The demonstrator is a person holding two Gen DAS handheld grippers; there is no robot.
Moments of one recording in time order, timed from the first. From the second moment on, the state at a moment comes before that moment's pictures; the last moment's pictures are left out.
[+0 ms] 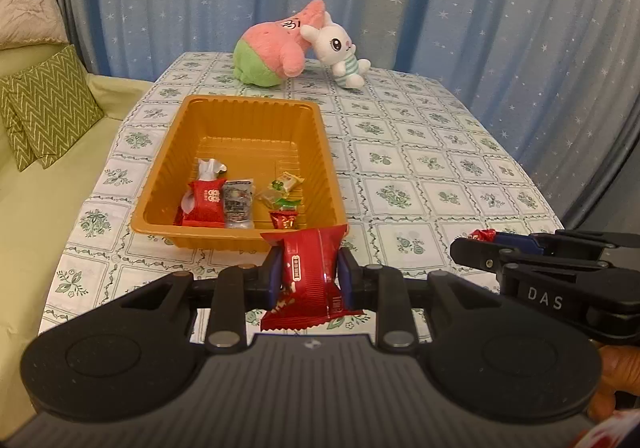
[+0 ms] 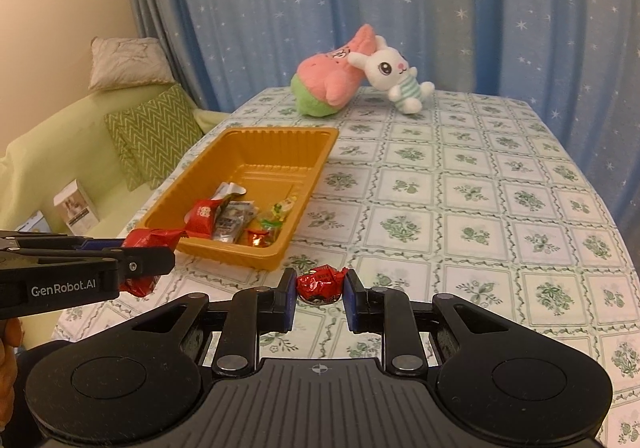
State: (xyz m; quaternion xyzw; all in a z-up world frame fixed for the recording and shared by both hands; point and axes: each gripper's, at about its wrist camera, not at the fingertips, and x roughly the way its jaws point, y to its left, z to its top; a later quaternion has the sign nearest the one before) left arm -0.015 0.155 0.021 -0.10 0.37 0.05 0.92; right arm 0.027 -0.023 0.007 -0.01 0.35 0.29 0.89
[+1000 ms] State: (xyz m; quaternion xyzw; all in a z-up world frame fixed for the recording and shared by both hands) left arm 0.020 0.206 0.015 -0.11 0.36 0.06 0.92; right arm 0.067 0.042 0.001 -0.03 0.35 0.33 0.88
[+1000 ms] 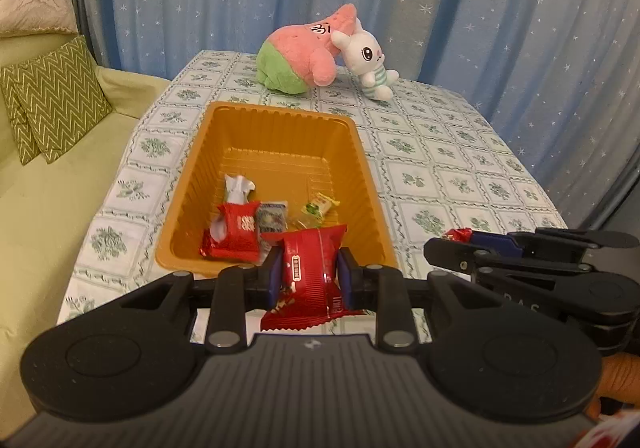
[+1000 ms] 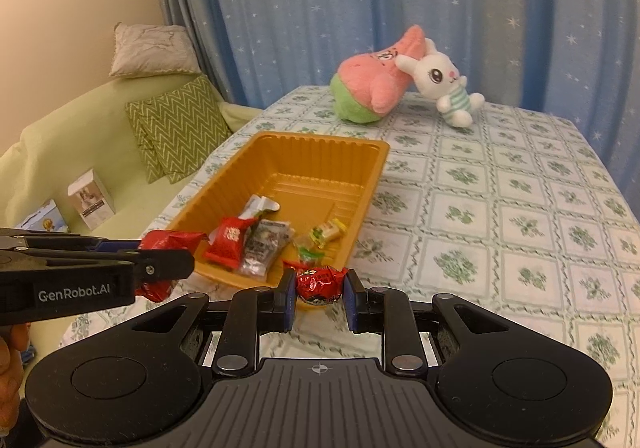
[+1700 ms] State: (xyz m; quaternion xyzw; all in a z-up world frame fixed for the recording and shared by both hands) left arm 0.077 0.259 0.006 -0.10 0.38 0.07 0.92; right arm 0.131 0.103 -0.012 -0.05 0.37 0.35 0.86
